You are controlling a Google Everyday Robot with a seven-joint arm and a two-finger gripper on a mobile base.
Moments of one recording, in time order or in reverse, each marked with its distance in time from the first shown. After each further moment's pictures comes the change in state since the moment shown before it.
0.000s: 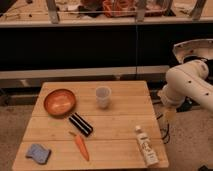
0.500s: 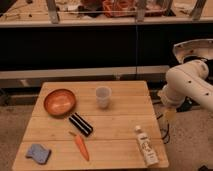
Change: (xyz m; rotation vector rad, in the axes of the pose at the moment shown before) arm 0.000 0.000 0.000 0.000 0.000 0.000
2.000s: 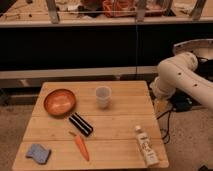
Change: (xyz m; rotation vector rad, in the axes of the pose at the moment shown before) arm -0.040 -0.054 -0.005 0.068 -0.037 -0.059
